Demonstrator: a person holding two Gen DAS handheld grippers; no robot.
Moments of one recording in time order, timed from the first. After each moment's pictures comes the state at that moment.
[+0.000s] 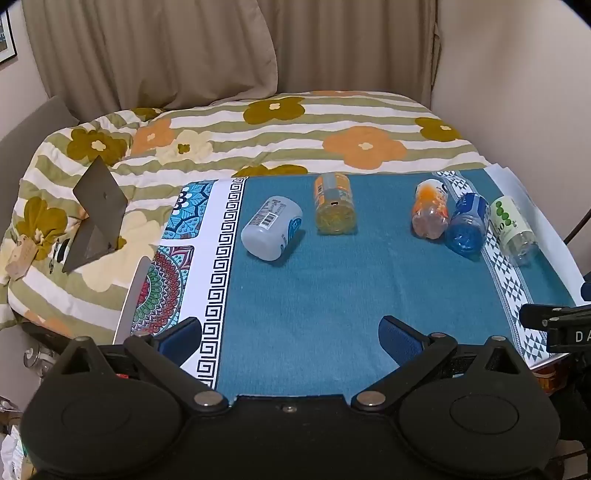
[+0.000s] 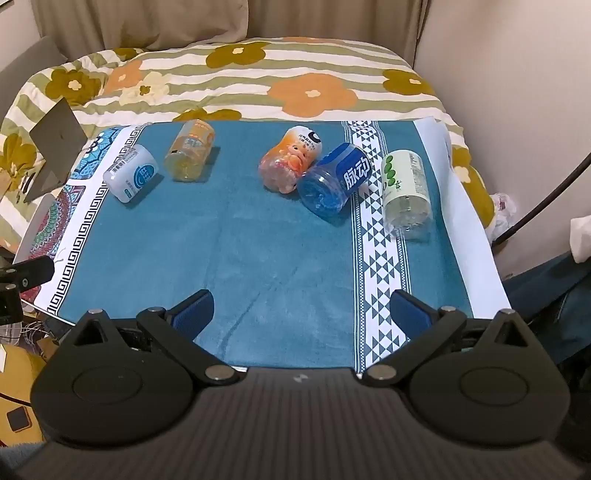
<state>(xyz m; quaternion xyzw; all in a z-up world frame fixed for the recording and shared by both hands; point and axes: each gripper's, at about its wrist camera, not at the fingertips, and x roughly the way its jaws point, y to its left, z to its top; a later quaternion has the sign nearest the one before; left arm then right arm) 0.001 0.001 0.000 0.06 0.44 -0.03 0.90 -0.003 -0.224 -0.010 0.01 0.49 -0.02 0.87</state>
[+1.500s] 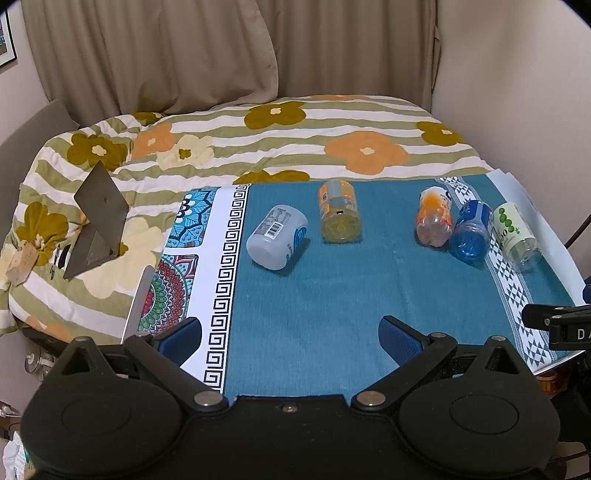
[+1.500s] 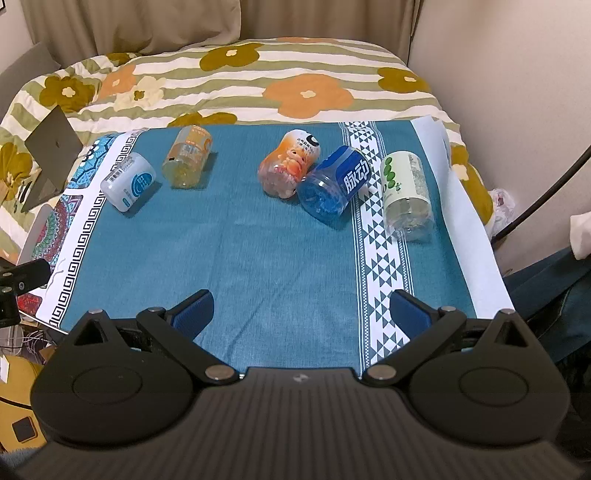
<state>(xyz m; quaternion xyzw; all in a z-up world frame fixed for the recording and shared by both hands) 0.007 0.006 0.003 0.06 0.44 -0.03 0.90 0.005 -0.221 -0.009 0.02 0.49 -0.03 0.87</state>
